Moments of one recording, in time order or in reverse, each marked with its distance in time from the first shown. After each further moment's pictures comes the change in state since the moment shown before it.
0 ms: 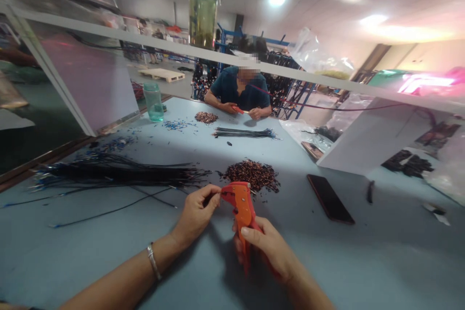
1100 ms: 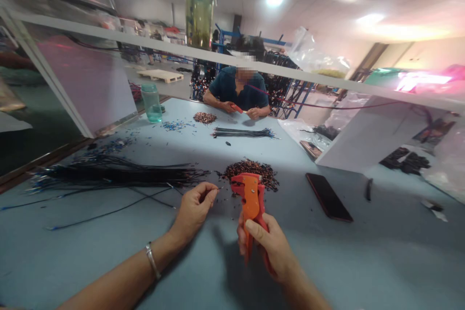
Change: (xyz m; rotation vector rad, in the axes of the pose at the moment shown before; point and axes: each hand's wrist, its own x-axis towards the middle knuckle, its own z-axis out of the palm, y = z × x) left_hand 0.004 -0.009 0.002 -0.079 0.106 -0.127; right_hand -0.002 0.000 0.006 -0.007 0.175 -0.154
